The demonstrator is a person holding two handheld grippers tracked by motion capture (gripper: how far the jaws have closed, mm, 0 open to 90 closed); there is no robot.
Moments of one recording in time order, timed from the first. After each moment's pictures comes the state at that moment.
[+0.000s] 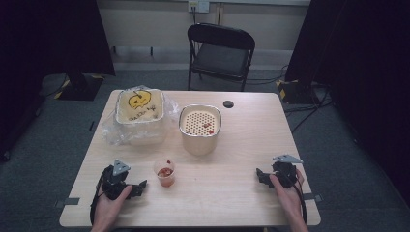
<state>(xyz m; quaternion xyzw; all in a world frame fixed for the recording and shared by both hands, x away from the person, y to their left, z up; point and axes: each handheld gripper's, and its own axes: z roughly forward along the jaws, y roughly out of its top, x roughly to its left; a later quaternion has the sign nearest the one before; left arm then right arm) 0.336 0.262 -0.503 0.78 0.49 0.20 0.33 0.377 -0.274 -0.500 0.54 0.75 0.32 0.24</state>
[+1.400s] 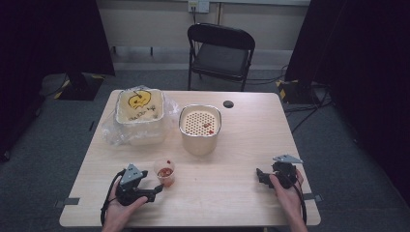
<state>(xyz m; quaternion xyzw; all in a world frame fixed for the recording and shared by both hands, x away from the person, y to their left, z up) 0.316 0.216 -0.485 0.78 0.41 0.16 0.44 0.377 -0.273 -0.500 0.54 0.74 0.32 0.24</state>
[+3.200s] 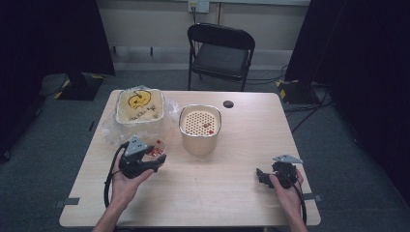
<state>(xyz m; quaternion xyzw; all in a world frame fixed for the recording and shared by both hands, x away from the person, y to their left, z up) 0.366 0.205 -0.409 0.78 0.39 0.21 0.44 0.377 -0.273 -0.500 0.54 0.74 0.32 0.24</state>
